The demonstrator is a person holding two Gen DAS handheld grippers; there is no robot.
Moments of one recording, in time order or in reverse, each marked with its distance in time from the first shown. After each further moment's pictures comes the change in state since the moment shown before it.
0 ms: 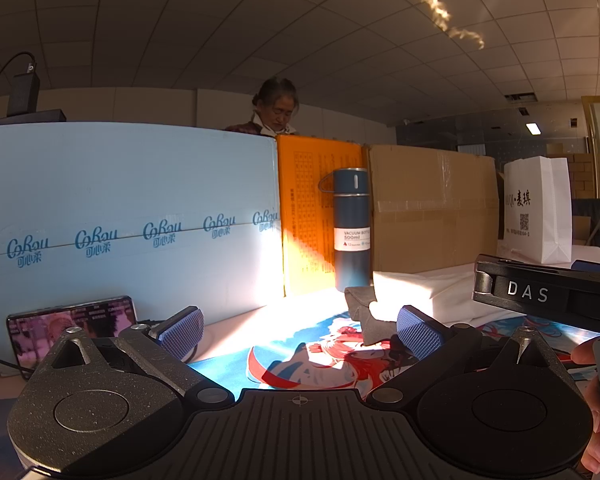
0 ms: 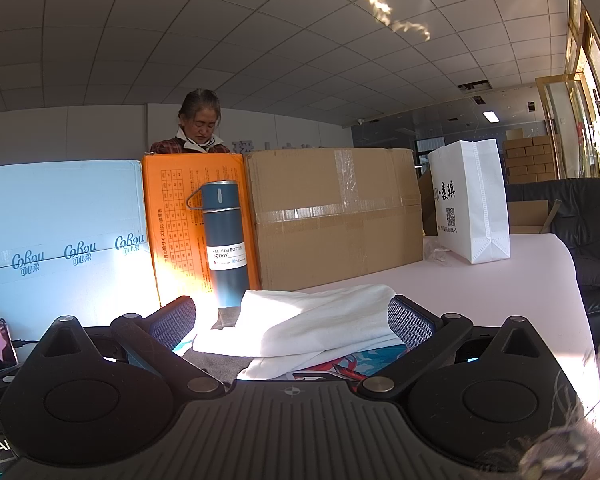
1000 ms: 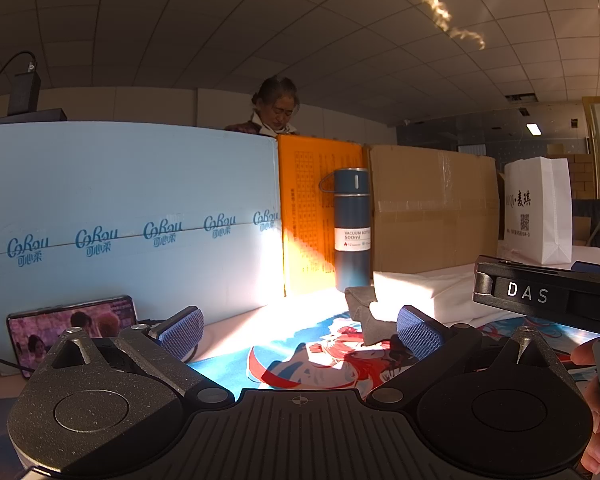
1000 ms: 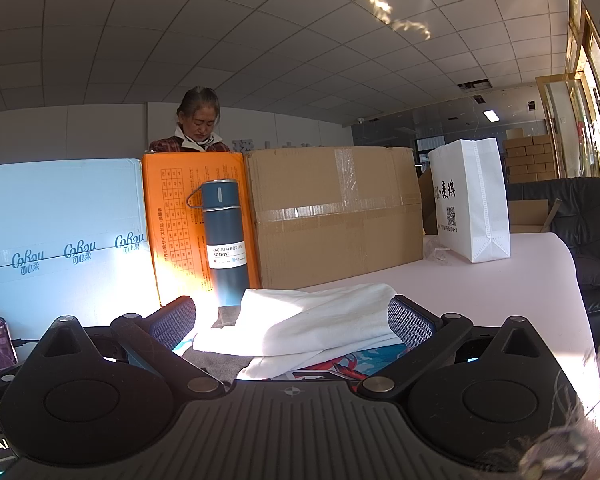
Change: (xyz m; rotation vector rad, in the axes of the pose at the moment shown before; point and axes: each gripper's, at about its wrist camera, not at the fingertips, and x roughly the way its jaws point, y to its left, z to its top) left arm 0.001 0.000 -0.001 -0.002 0.000 -0.001; right arm 0.000 0.001 0.000 -0.001 0.003 -0.001
